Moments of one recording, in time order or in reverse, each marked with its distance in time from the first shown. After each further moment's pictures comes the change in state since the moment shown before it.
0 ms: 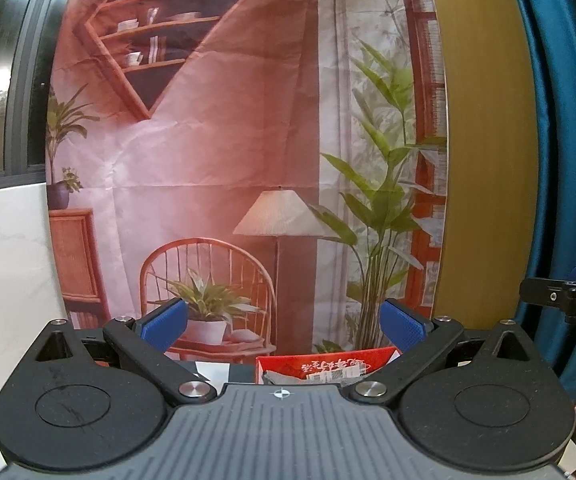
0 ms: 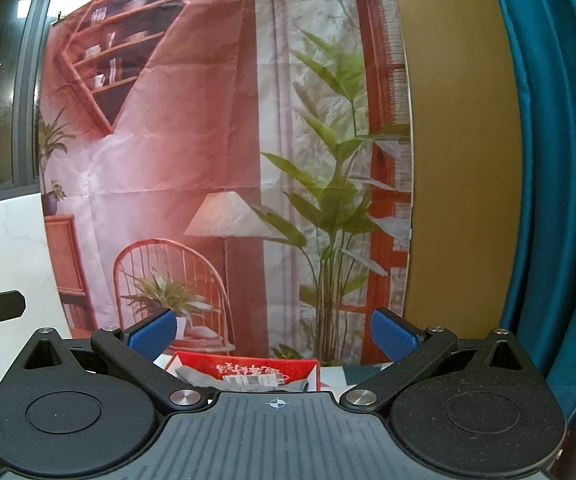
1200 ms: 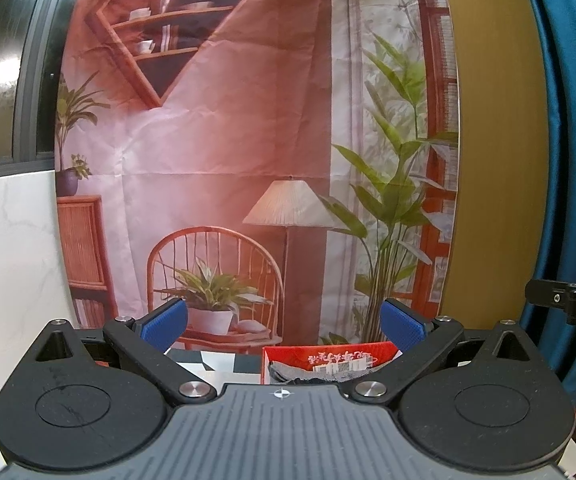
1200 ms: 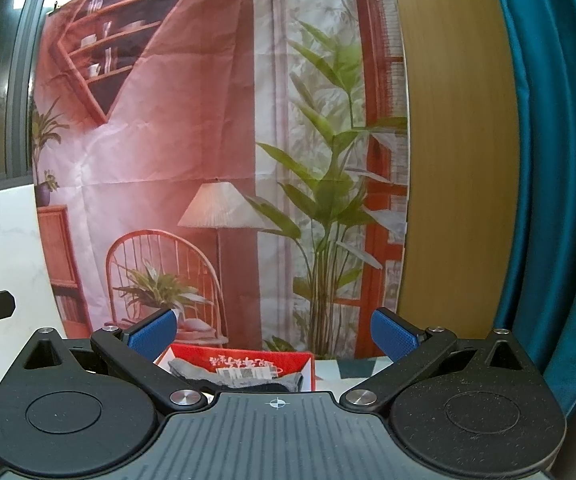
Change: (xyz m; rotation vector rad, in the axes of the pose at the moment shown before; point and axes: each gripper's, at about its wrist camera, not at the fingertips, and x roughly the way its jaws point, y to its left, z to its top) left arm 0.004 0.005 -0.008 -0.019 0.026 0.019; right arm 0.013 -0.005 -0.005 -0.008 0.027 -0.016
